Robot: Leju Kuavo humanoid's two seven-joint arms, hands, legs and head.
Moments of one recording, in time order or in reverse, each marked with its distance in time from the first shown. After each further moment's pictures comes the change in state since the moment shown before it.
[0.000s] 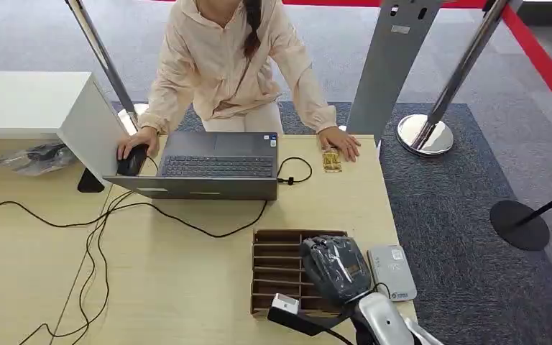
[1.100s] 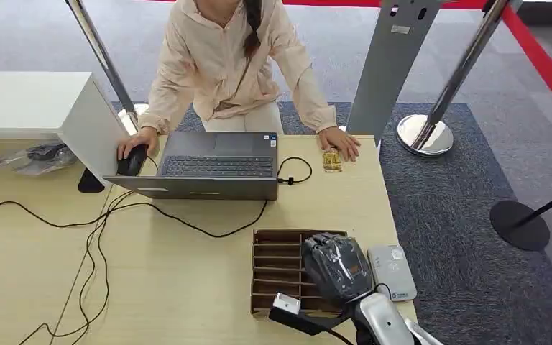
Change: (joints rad) left arm 0.000 0.000 0.000 0.000 -0.006 0.006 -0.011; right arm 0.000 -0.004 0.000 0.016 0.022 -0.020 0.003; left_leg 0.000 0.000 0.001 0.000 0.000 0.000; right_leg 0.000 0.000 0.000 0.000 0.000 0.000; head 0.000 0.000
